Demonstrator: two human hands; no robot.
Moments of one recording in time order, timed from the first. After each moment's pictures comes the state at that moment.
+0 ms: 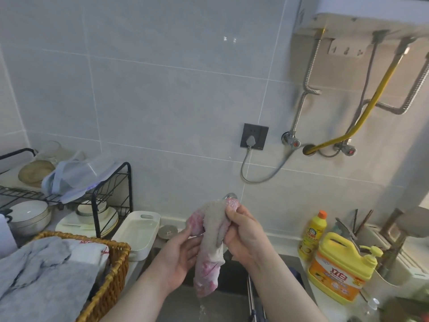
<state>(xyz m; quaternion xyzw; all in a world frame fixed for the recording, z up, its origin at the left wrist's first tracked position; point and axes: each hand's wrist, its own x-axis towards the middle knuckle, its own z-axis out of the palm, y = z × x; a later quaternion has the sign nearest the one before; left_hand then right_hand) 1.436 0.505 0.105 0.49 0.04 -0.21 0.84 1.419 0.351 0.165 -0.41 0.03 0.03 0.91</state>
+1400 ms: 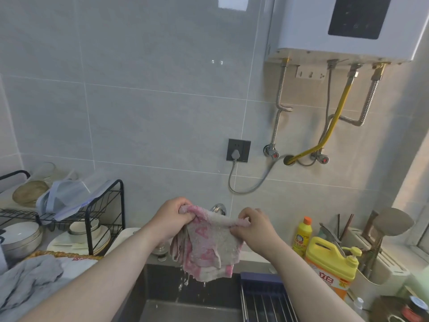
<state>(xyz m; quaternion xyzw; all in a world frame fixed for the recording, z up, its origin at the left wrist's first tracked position) 1.471 0.508 0.185 0.84 -0.17 0.02 0.52 1.396 0.286 0.185 -0.92 0.06 -0.14 0.37</state>
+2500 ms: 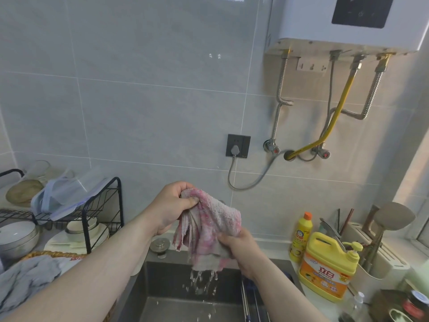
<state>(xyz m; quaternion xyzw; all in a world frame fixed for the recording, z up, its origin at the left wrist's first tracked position) 1.464 0.504 0.216 0.71 -0.18 -0.05 0.68 1.404 0.318 0.137 -0.69 0.07 -0.02 0.72</state>
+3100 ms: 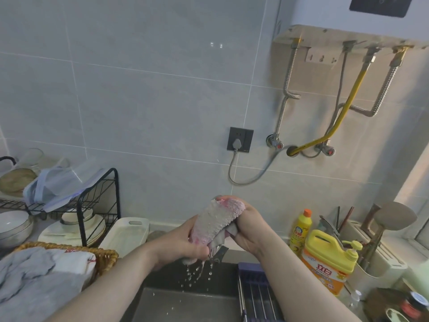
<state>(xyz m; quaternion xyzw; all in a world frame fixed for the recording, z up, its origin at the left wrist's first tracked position) 1.441 0.510 0.157 0.74 -0.32 -0.24 0.55 1.432 0.317 0.179 -0.56 0.04 0.00 0.83</state>
